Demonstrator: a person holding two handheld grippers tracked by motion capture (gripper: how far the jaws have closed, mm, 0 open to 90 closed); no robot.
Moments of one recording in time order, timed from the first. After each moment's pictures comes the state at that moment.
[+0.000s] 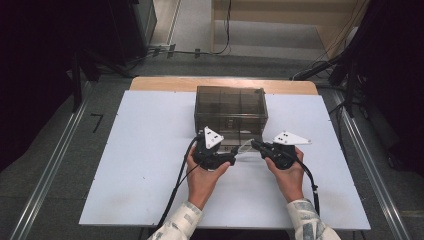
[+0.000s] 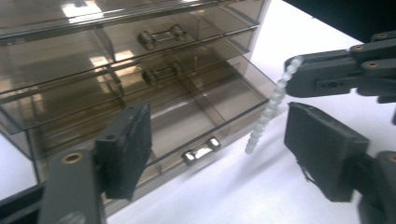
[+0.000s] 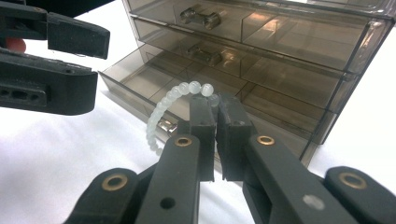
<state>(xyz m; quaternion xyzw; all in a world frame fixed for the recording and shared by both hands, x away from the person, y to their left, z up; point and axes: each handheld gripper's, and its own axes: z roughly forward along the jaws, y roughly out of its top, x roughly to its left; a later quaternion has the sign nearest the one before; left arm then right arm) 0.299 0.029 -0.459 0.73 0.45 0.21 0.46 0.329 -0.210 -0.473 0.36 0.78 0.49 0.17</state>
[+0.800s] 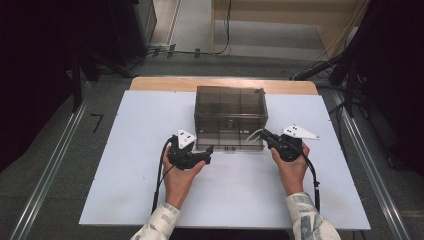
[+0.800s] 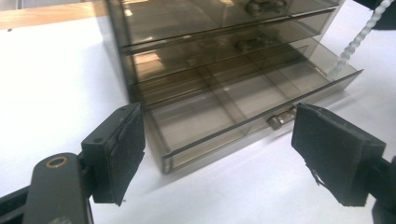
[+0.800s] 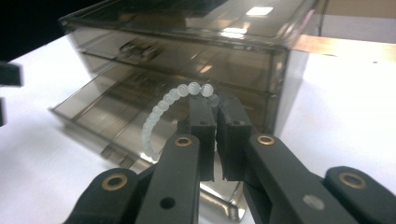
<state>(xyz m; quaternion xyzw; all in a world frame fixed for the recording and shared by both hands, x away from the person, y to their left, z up) 0.296 0.096 -0.473 0.71 0.49 0.24 0.44 0.348 -0.224 -0.470 0.42 0.73 0.50 0.21</state>
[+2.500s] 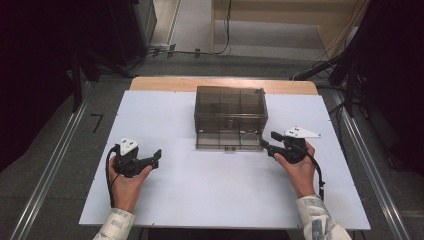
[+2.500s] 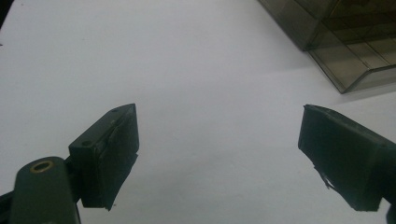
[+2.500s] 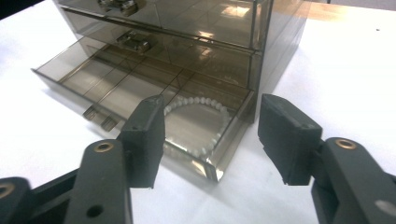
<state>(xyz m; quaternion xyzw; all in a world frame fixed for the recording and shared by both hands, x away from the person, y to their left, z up) 0.267 0.228 -0.489 0.67 0.57 0.27 0.39 0.348 -0.242 -0.475 0.41 0.77 0.46 0.18</state>
